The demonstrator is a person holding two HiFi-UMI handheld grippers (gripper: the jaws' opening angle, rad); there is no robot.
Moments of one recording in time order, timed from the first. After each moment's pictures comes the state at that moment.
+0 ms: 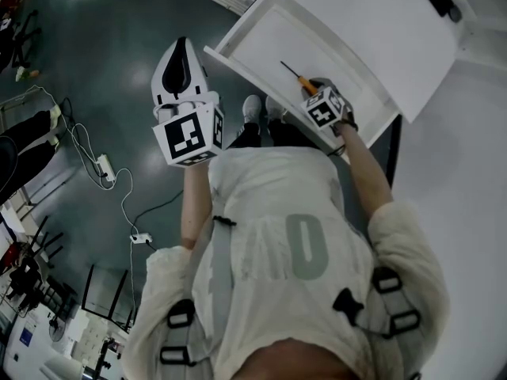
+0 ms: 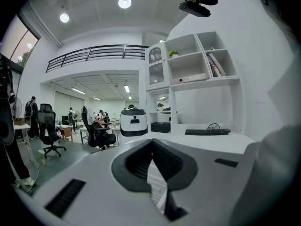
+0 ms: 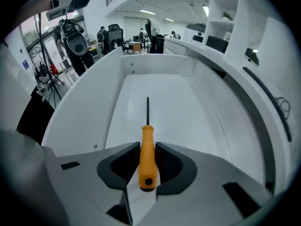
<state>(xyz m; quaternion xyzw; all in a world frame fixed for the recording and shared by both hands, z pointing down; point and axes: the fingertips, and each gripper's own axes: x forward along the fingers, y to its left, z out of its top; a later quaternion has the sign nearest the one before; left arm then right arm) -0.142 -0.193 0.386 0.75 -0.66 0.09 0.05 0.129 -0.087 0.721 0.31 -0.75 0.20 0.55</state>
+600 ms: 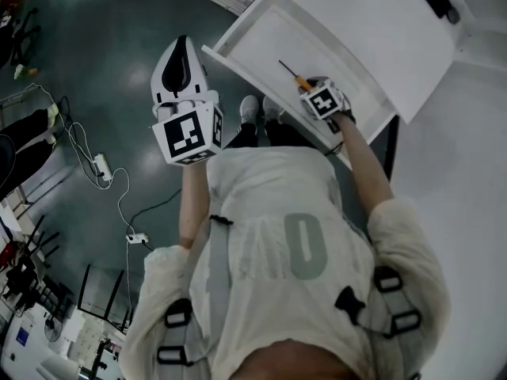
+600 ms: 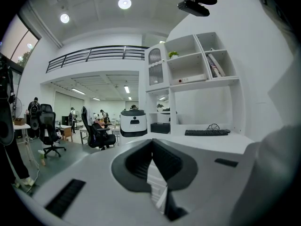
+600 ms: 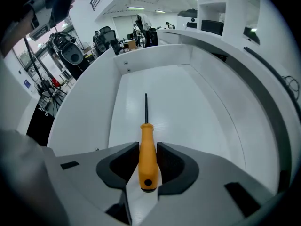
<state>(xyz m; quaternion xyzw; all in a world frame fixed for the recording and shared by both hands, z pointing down) -0.139 -0.190 0.384 0.75 -0.66 0.09 0.05 0.130 -0.084 0.720 0.28 -0.73 0.29 0.55</state>
